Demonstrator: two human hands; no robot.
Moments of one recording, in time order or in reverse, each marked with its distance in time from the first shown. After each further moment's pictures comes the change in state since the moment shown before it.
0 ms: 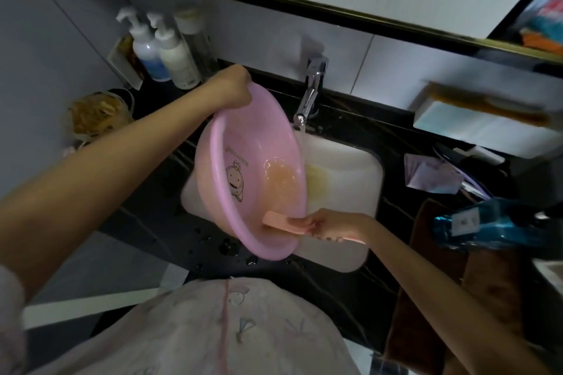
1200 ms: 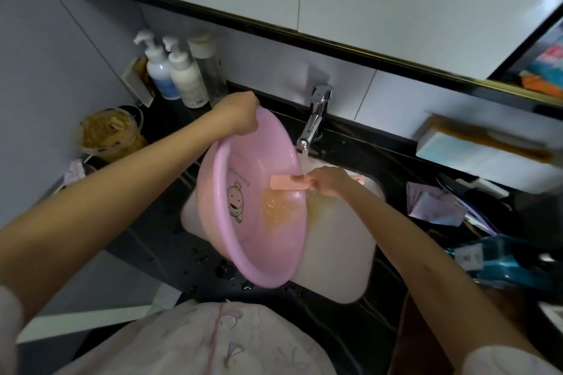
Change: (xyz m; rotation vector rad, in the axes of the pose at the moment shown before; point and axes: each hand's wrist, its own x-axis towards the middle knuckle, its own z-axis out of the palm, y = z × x) left_hand -0.002 0.005 0.001 0.146 0.008 0.031; right_hand 0.050 -0.047 -0.109 -0.759 0.460 0.053
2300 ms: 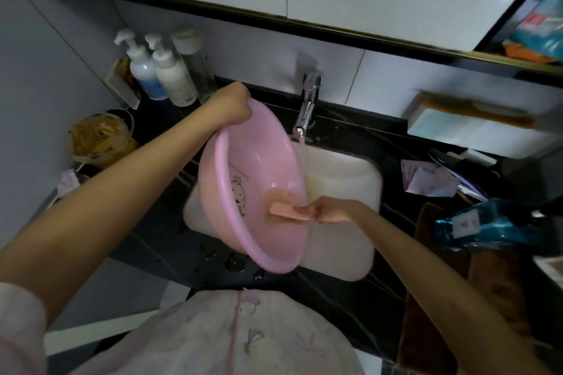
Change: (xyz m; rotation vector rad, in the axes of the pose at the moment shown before) left_hand -0.001 -0.004 -0.001 -0.183 -0.034 -0.027; right_hand -0.051 -0.019 0.064 0.600 -0.325 0.109
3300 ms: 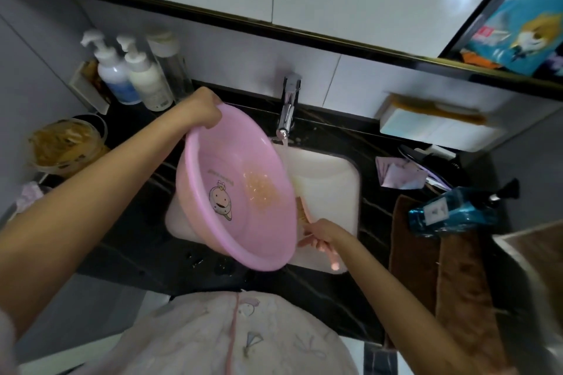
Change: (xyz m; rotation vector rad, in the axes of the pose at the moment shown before) left_hand 0.016 -0.038 -0.002 -0.158 -0.017 -0.033; right_hand -0.042 -0.009 0.054 0.751 0.245 0.433
